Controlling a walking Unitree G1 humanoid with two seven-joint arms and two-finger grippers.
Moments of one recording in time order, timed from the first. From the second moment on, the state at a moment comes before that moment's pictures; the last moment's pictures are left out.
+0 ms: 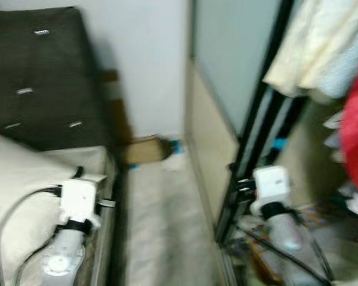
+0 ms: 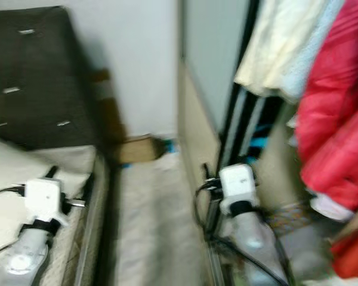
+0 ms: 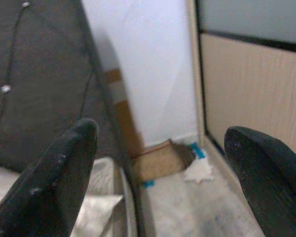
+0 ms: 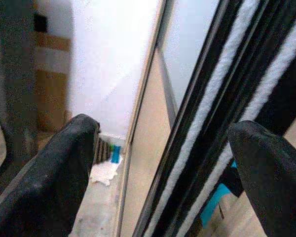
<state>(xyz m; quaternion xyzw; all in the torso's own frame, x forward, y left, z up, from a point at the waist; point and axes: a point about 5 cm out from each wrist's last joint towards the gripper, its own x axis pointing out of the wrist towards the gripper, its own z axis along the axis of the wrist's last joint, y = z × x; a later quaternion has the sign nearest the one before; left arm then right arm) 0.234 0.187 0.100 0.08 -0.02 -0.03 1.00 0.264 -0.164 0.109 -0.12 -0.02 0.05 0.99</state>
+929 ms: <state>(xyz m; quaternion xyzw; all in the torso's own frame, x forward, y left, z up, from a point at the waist) 0.236 0.196 0.100 0.10 -0.02 -0.01 0.99 0.272 -0.143 0.114 -0.10 -0.04 0.08 0.99</state>
